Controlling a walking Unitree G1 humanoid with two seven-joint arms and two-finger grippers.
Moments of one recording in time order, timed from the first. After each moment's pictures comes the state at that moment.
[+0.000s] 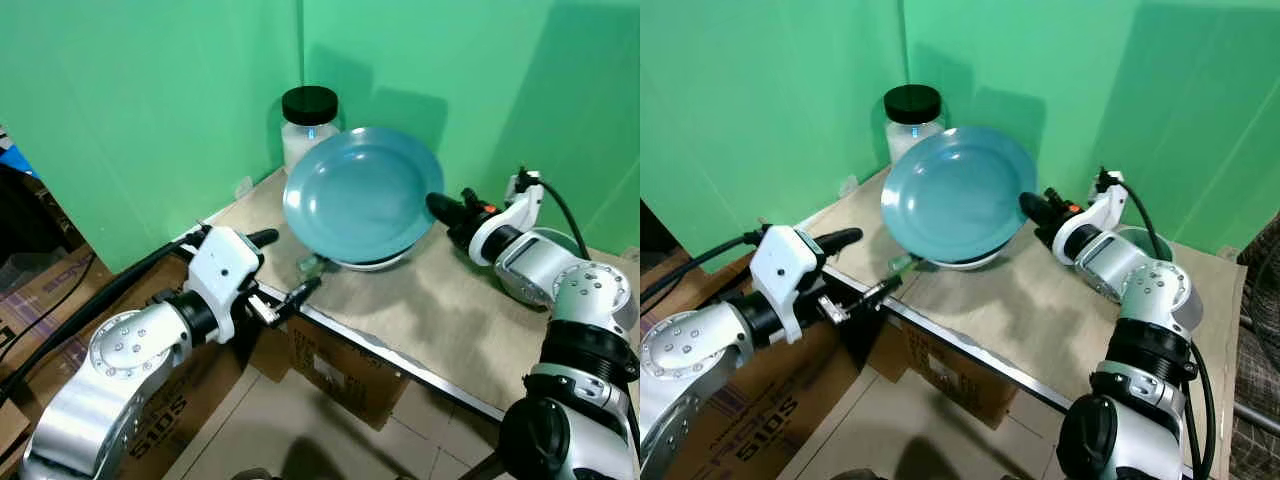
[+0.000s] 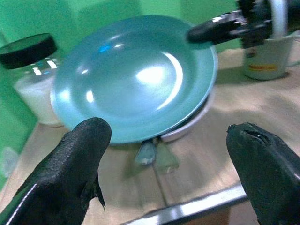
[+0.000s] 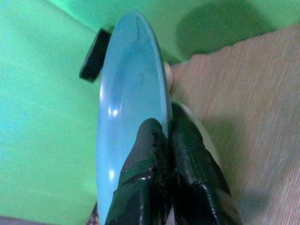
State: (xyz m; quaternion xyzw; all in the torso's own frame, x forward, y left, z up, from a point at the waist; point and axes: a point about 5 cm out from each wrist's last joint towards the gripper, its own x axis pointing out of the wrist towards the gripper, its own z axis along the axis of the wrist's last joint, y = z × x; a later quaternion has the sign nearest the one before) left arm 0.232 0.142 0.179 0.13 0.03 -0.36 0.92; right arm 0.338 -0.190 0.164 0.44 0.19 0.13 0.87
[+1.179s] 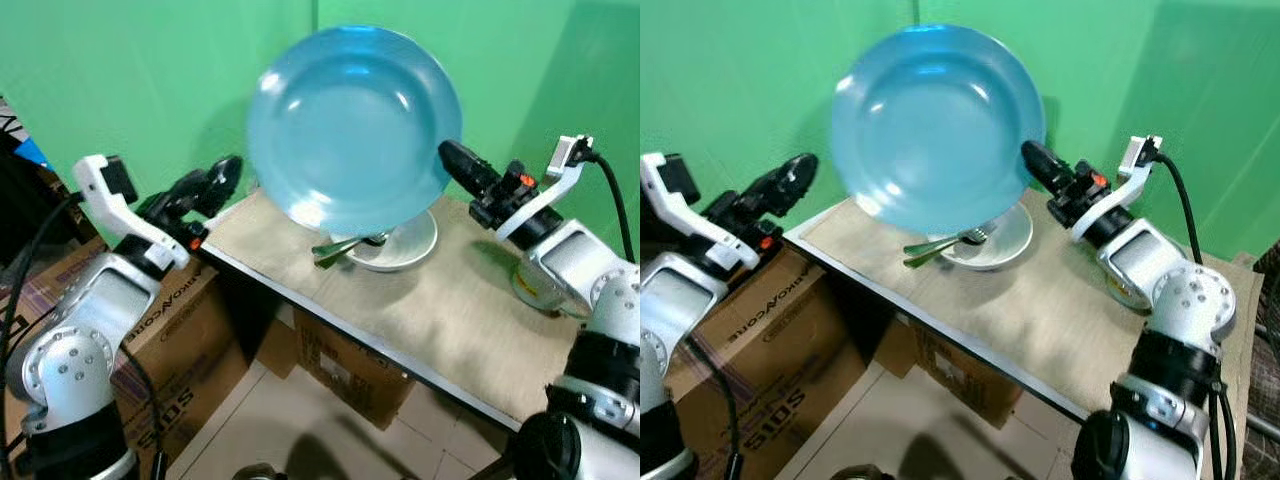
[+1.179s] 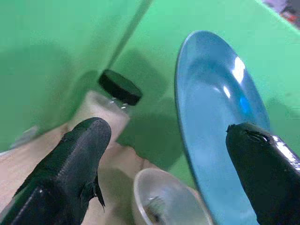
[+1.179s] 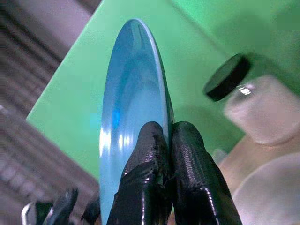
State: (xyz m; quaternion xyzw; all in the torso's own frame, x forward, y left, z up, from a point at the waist) left arm 0.272 0.186 0.215 -0.31 -0.02 -0.23 0.92; right arm 0.310 -0.185 0.212 0.44 0.04 0.34 0.83
